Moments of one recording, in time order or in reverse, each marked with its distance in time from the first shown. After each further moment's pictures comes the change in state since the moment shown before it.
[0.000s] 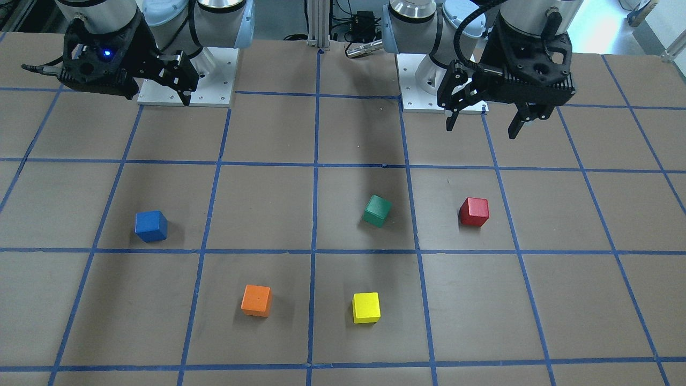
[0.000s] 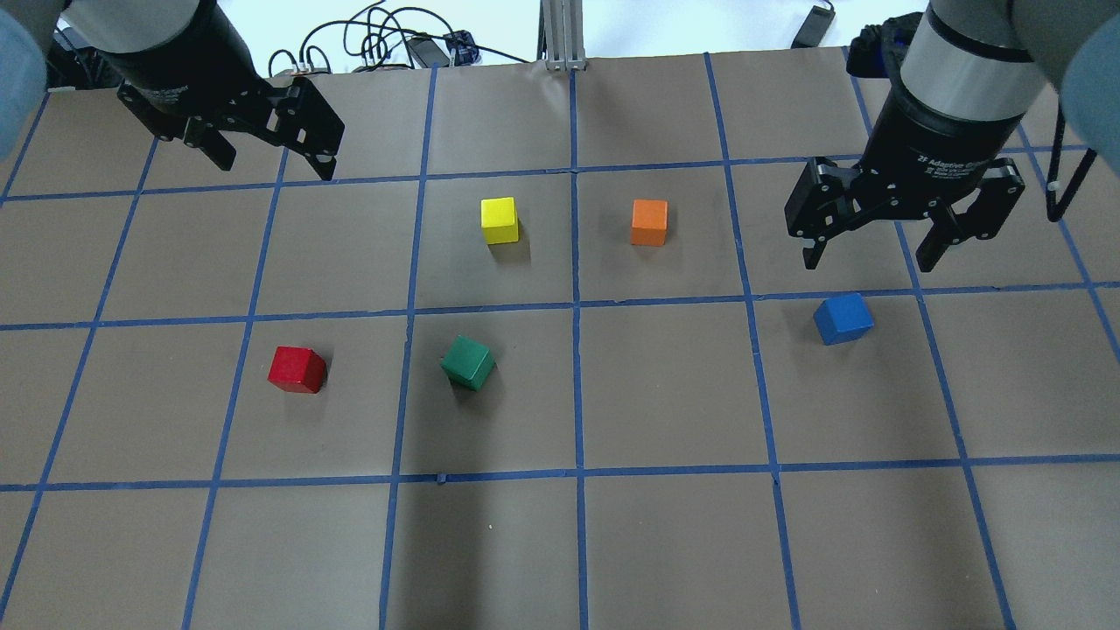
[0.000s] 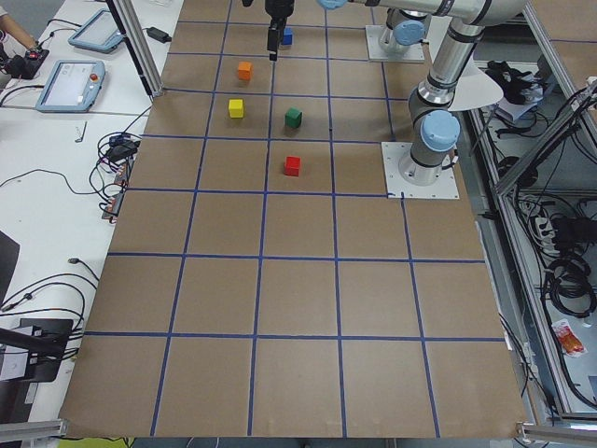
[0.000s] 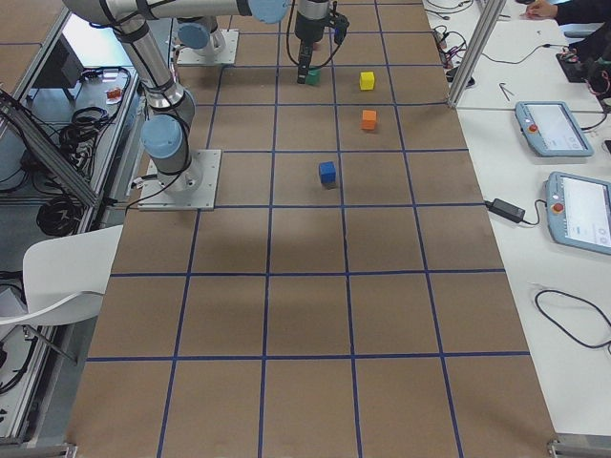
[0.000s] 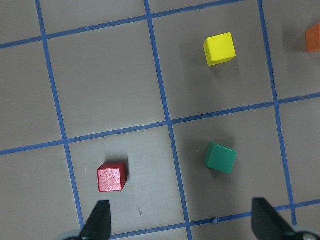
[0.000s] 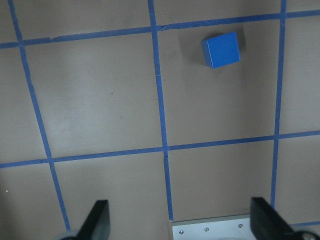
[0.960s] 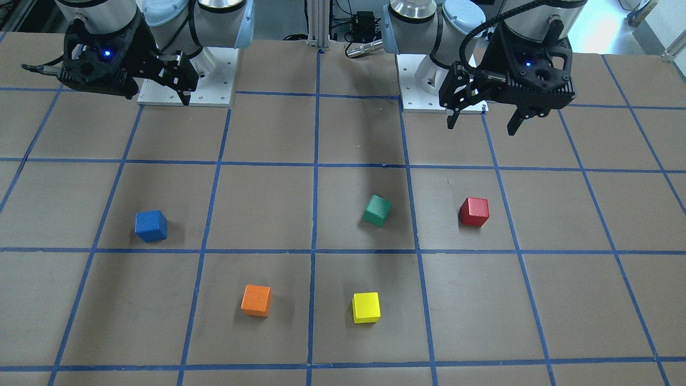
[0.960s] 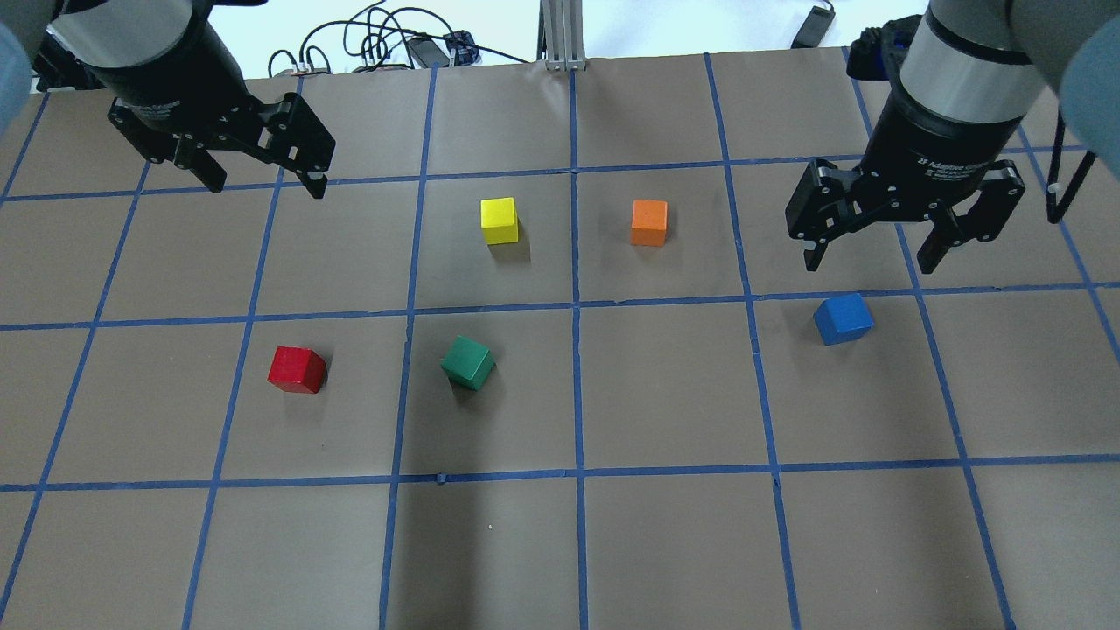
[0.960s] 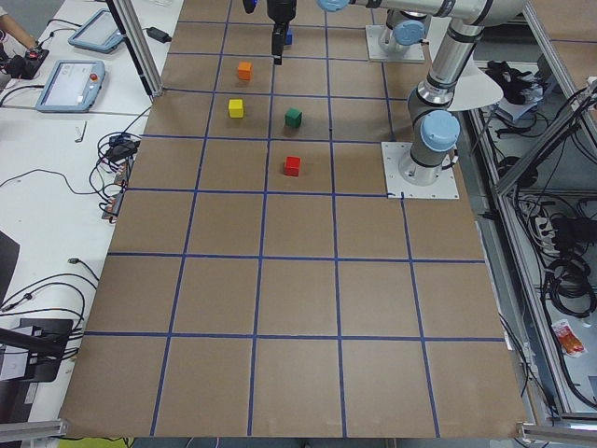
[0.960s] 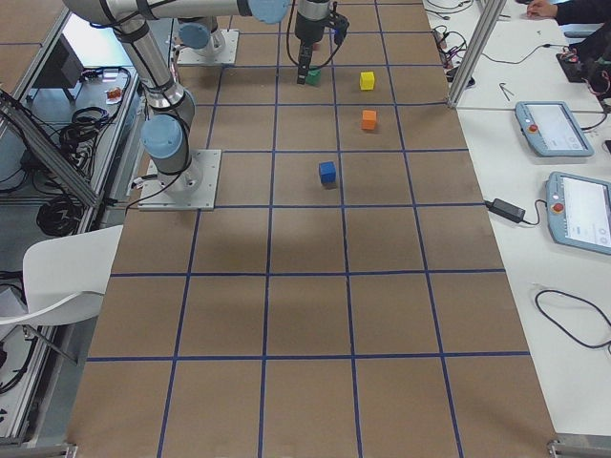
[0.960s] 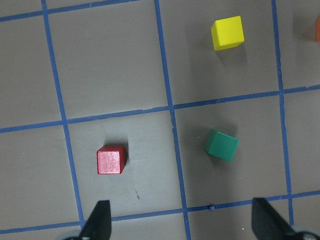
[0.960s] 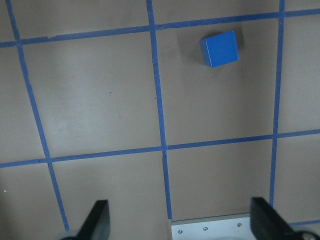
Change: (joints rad) left arm 0.010 0.004 -0.012 -0.037 -0.002 -0.023; right arm 0.000 0.000 0.001 0.002 -0.005 0.002
